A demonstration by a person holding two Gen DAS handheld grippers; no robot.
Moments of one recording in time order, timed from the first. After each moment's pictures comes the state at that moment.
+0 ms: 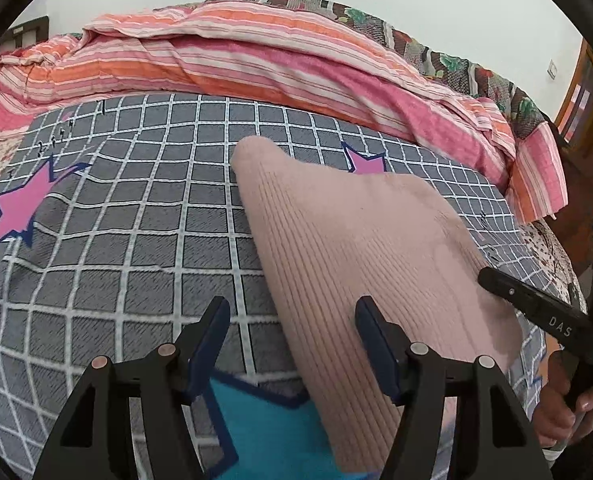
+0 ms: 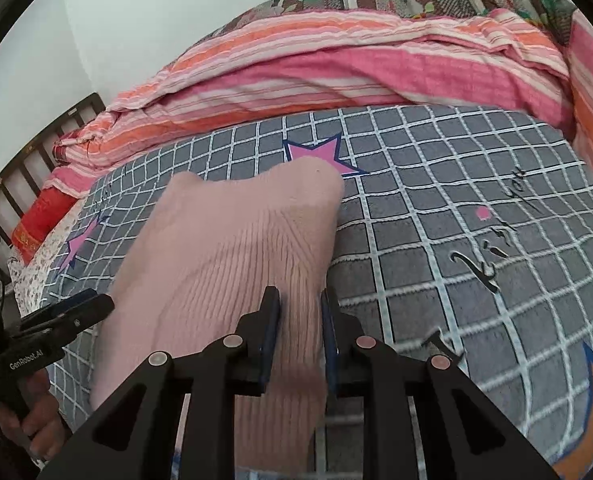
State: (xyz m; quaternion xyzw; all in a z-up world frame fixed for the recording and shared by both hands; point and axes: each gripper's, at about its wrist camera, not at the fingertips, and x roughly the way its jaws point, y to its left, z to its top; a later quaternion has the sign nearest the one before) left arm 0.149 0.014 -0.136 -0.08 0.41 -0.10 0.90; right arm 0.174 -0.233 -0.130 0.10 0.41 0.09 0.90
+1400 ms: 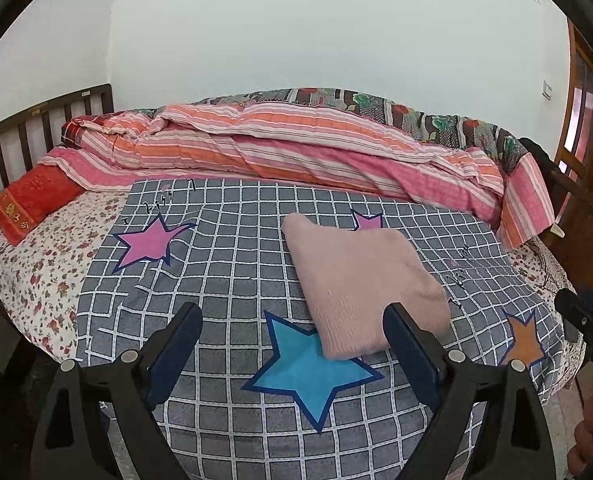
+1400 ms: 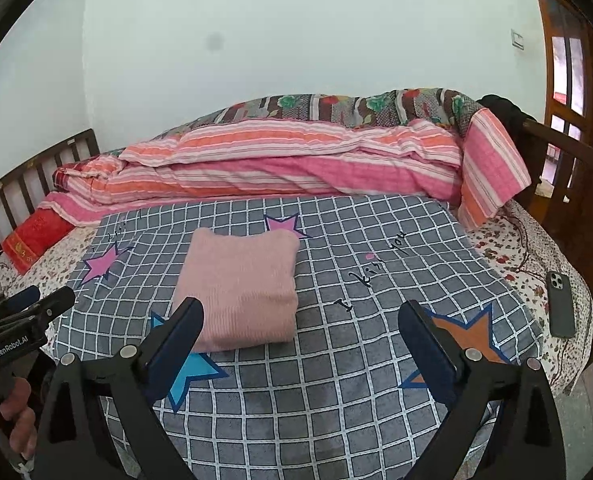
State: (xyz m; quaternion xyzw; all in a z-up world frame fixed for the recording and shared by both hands) left arm -0.010 0.027 -0.009 -0.04 0.31 -0.01 0.95; right arm -0.020 -0.239 0.015 0.05 0.30 -0.01 0.95
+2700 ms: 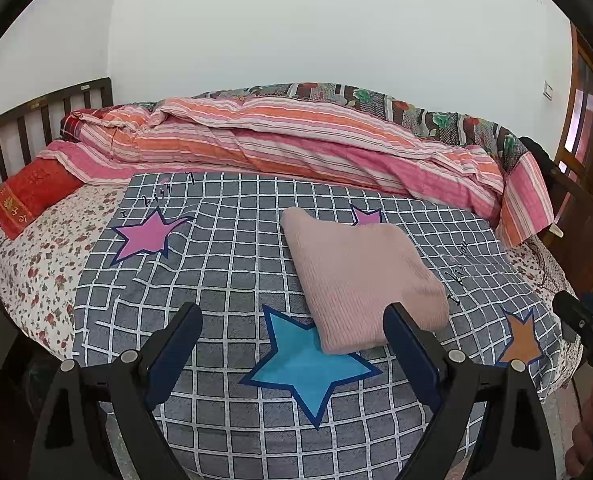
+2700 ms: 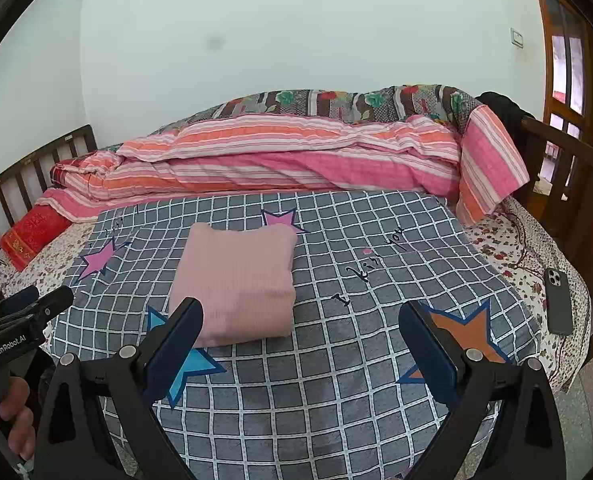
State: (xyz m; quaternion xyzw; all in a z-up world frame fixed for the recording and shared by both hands) left arm -0.009 0.030 -0.012 -0.05 0.32 -0.01 0.94; right arm -0.020 -0.237 0.013 0.04 0.31 -0.01 0.95
